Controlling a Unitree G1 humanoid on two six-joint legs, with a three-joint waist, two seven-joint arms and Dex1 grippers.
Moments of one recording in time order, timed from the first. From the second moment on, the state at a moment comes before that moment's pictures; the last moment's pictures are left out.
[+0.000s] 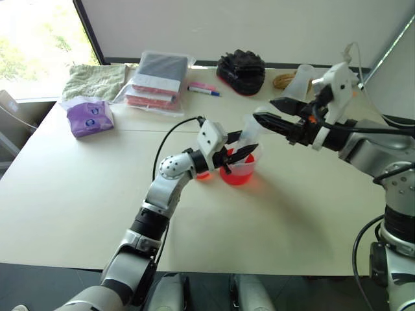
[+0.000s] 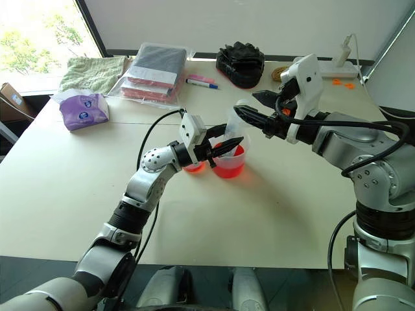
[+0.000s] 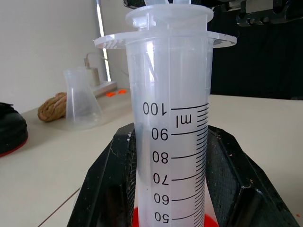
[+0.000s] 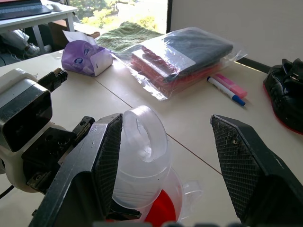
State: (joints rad) left arm -0.64 0.07 -0.20 0.21 -0.23 0.04 -0.76; right arm -0.66 -0.73 -0.20 -0.43 0.85 1.02 0.41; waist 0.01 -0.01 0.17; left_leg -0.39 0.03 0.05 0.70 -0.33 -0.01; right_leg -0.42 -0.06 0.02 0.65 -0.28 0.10
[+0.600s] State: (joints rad) left arm -0.64 0.08 -0.18 0.20 -0.23 0.04 -0.74; right arm -0.65 -0.73 -0.25 -0.43 0.87 1.04 0.40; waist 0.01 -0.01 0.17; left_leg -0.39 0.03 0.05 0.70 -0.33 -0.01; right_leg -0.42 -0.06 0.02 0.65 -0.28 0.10
